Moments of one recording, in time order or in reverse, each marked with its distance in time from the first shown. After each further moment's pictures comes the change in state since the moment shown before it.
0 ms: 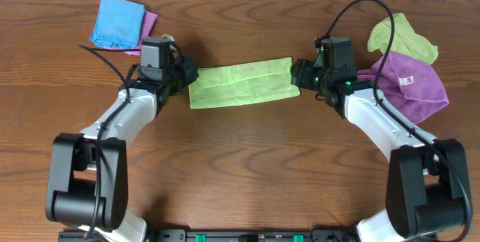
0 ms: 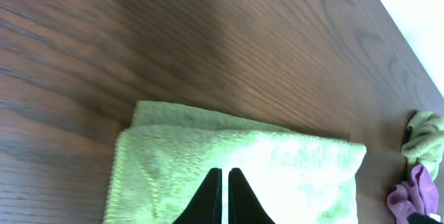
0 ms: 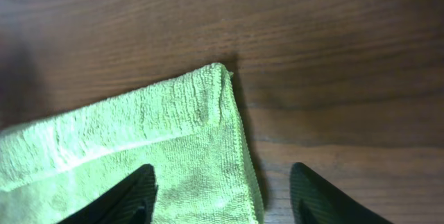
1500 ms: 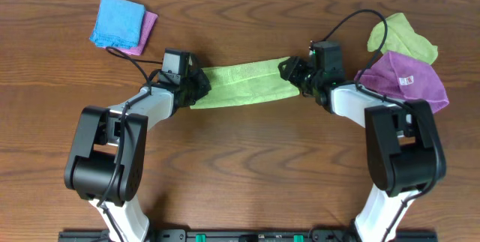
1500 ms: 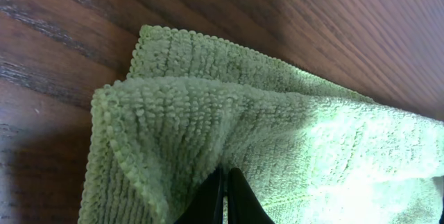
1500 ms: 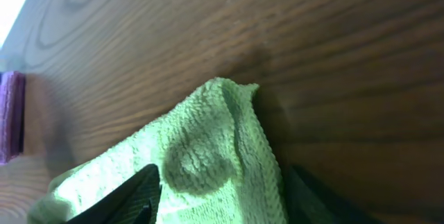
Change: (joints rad) left arm -0.066 0.171 0.001 0.014 -0.029 -0.016; right arm -0.013 0.263 0.002 0.326 -0.179 0.299
